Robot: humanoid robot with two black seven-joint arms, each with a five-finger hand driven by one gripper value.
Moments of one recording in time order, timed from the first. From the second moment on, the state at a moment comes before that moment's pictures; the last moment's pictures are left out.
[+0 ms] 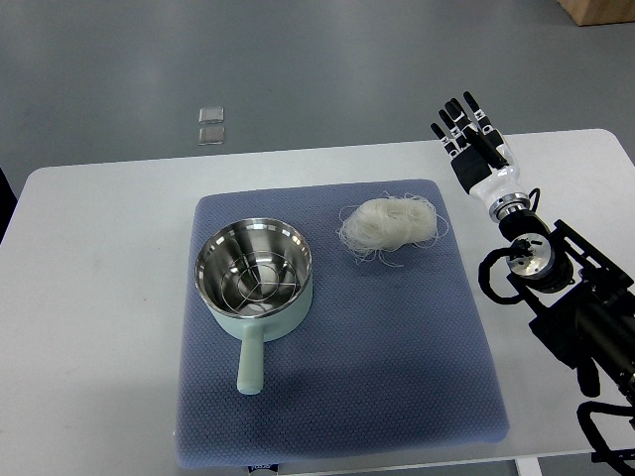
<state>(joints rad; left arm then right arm) 0.00 0.00 -0.04 -0.14 0.01 -0.01 0.15 0.60 -0.06 1.13 0.73 -0.17 0.20 0.30</state>
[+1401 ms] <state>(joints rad) 0.00 0.00 -0.04 -0.15 0.01 -0.01 0.15 1.52 -0.26 -0.25 0.83 -1.17 0.45 0.03</state>
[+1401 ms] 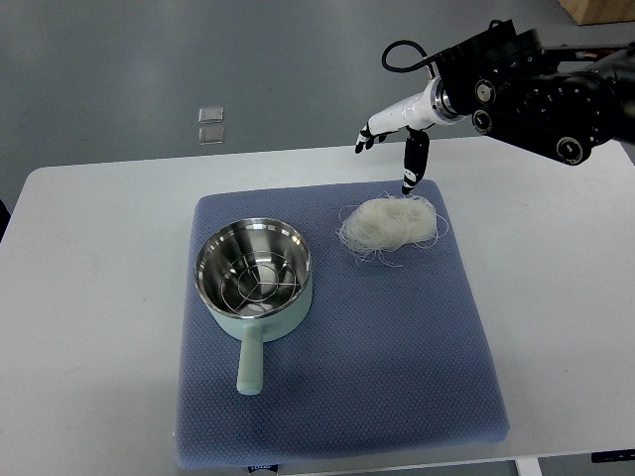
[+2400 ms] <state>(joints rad) 0.00 0.00 -0.04 -0.14 0.01 -0.01 0.15 1.27 -0.14 -0.26 0.66 -1.20 0.29 0.04</state>
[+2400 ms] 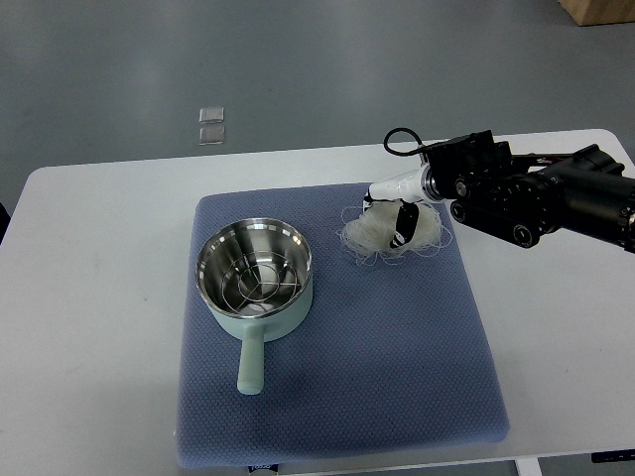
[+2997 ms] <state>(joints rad) 0.00 0.00 -0.05 -0.14 0.01 -0.01 0.15 1.54 -0.31 -0.18 0.90 -1.11 0.42 0.04</state>
